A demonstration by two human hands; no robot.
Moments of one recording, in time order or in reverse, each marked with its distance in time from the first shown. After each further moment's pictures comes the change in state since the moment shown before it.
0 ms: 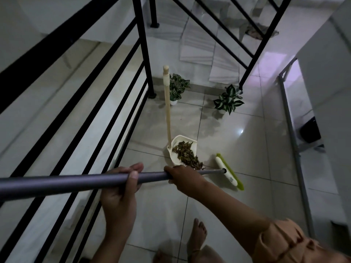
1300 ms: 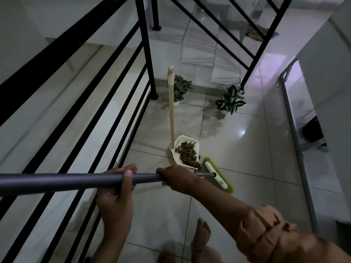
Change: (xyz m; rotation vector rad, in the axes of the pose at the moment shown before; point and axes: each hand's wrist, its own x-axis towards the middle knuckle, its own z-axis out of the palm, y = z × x) left_hand -0.002 0.002 -0.028 0.040 0.061 0.023; right_hand 0.014 -0.029 0.009 0.036 -0.078 -0.071
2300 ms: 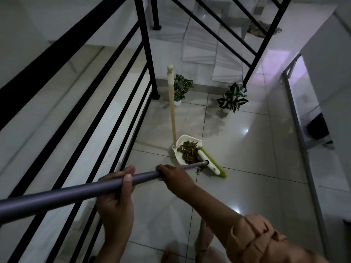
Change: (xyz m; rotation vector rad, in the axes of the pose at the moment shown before) left_hand -0.005 -0.002 0.000 0.031 0.009 0.055; right_hand 0.004 0.002 0.028 0.166 0.286 0.057
